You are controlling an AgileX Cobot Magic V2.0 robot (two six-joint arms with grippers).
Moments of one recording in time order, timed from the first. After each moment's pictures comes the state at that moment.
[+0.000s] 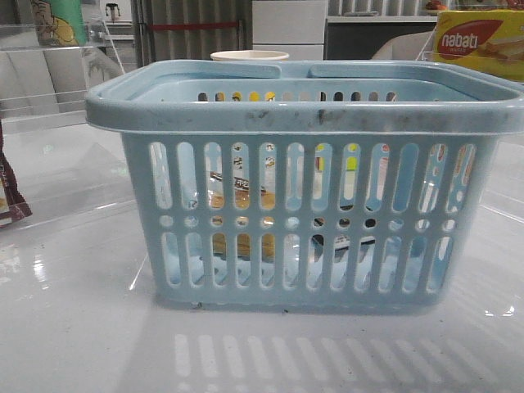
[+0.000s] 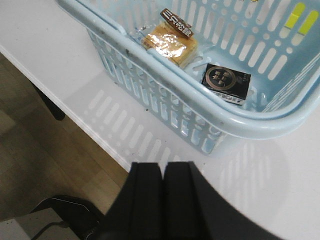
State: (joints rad) left arm -0.10 -0.01 0.01 -0.08 -0.05 0.15; right arm 0.48 0.65 -0.73 0.22 0.82 -0.24
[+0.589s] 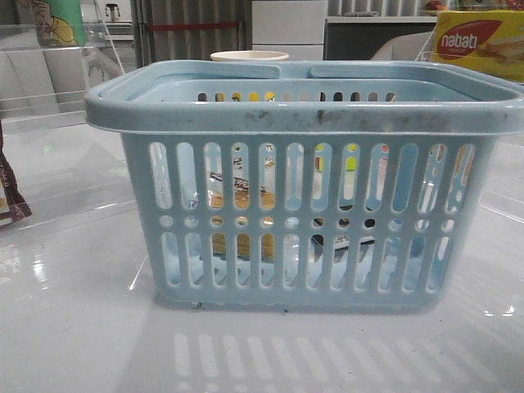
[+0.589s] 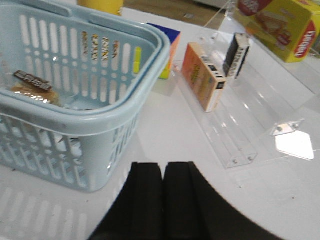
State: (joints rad) left arm -0.10 -0.01 0.01 -0.08 -0.05 0.15; right arm 0.07 0.23 -0.44 0.15 0.57 -0.24
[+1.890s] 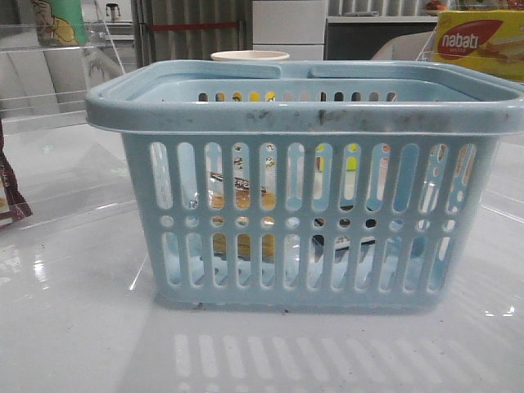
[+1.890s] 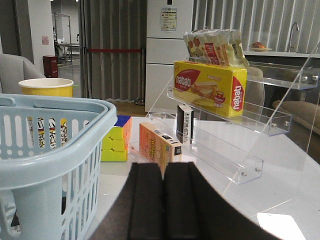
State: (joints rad) left arm -0.10 -0.01 0.01 -0.08 -0.05 0.15; right arm 0.01 -0.01 0.03 -0.01 -0.09 0.03
